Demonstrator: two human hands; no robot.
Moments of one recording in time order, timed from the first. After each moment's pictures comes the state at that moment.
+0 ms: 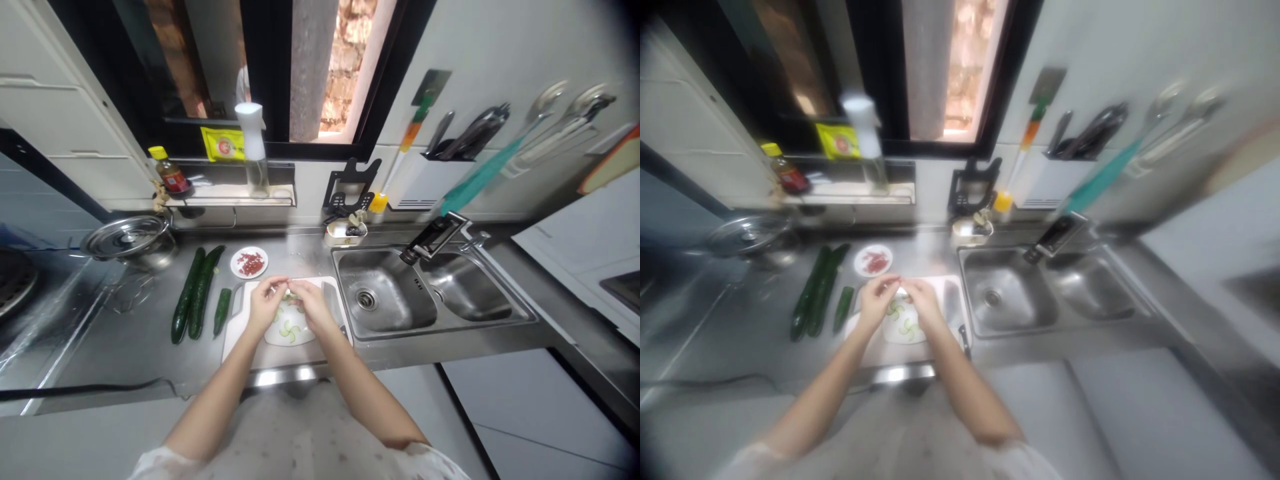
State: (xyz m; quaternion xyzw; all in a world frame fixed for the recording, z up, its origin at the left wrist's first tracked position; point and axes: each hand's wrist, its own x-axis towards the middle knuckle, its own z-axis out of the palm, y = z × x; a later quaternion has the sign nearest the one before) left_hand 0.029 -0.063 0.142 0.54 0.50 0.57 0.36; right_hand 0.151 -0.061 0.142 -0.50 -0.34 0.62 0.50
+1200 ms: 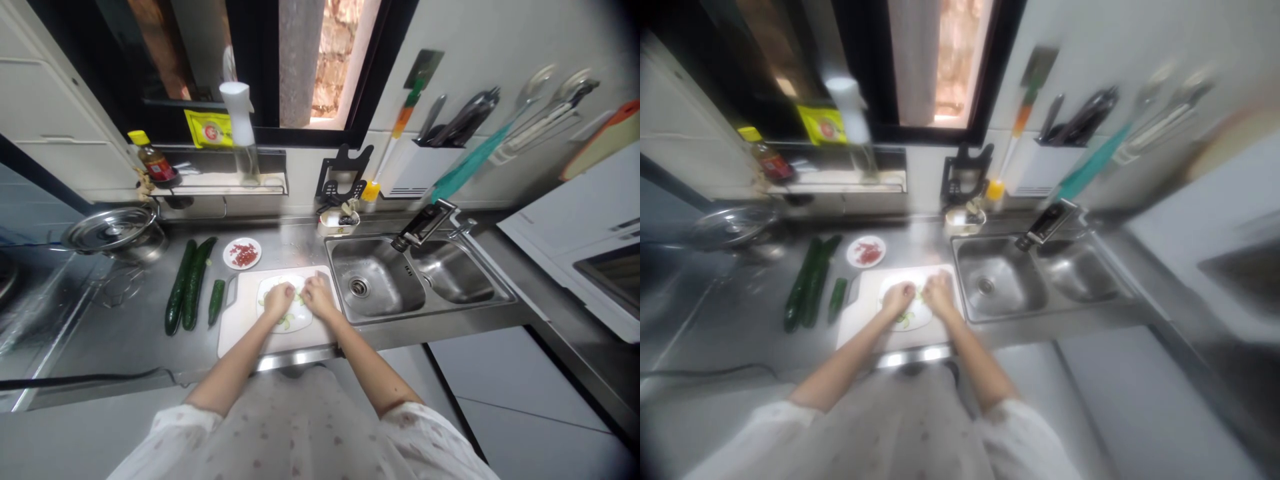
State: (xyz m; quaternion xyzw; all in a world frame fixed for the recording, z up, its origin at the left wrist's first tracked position) left_hand 0.066 -0.044 0.042 0.67 0.67 0.10 0.30; right_hand 0.229 -0.053 0.024 -0.56 -0.78 0.14 0.25
